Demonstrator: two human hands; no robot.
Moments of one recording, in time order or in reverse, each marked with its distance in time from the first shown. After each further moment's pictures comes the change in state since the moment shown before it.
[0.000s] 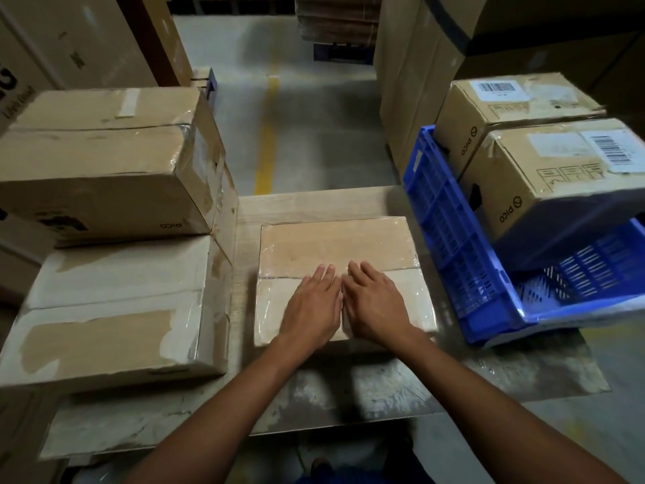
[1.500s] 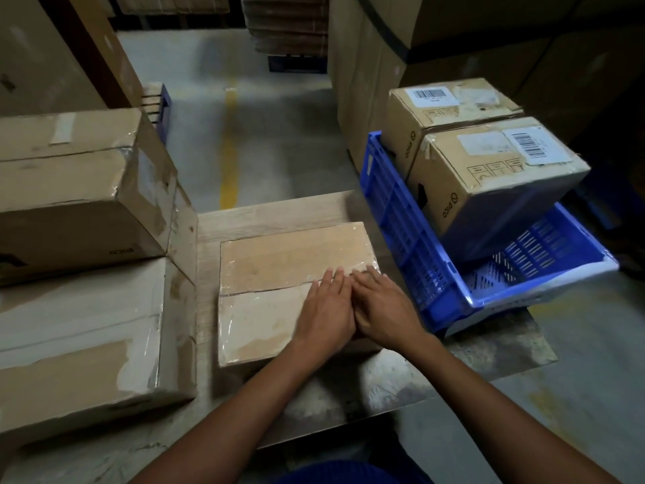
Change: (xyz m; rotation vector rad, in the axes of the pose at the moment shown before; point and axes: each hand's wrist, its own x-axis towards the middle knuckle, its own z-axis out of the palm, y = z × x) left_hand 0.025 0.076 0.000 -0.021 -0.054 0.099; right_hand -0.048 0.048 -0.048 0.143 -0.017 0.108
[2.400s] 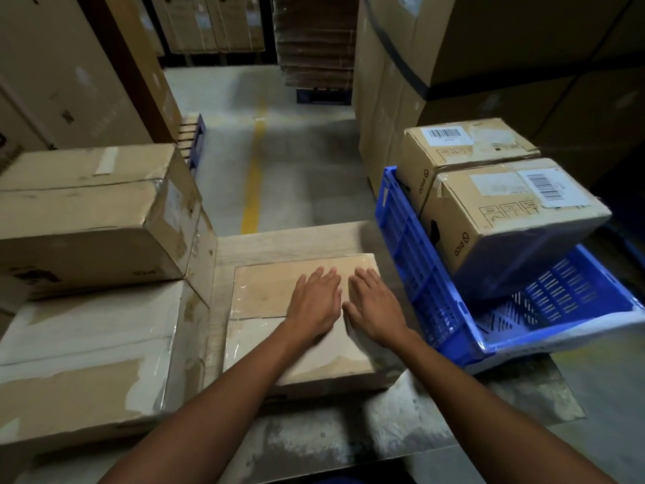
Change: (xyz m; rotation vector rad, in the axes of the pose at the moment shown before) left_hand 0.062 -0.046 -0.019 -0.051 0.075 -0.134; right_hand 0.071 0.015 0.009 0.079 -0.004 0.088
